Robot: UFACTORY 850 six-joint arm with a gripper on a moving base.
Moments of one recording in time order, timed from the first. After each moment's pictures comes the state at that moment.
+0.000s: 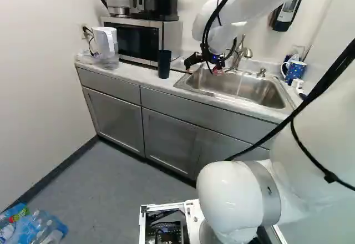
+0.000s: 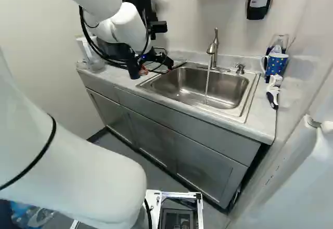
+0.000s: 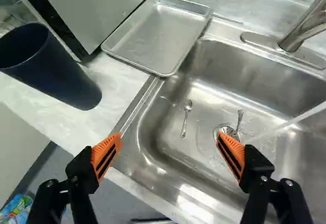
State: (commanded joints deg) arm -3.0 12.6 -46.5 0.0 -15.2 0.0
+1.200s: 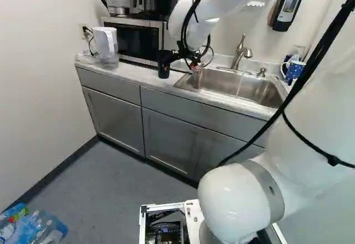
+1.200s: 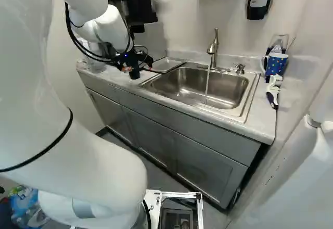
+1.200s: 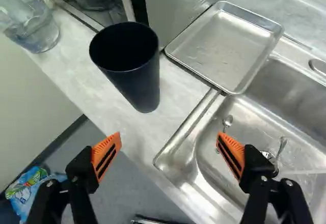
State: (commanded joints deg) arm 9.2 6.3 -52.3 0.0 -15.2 0.0
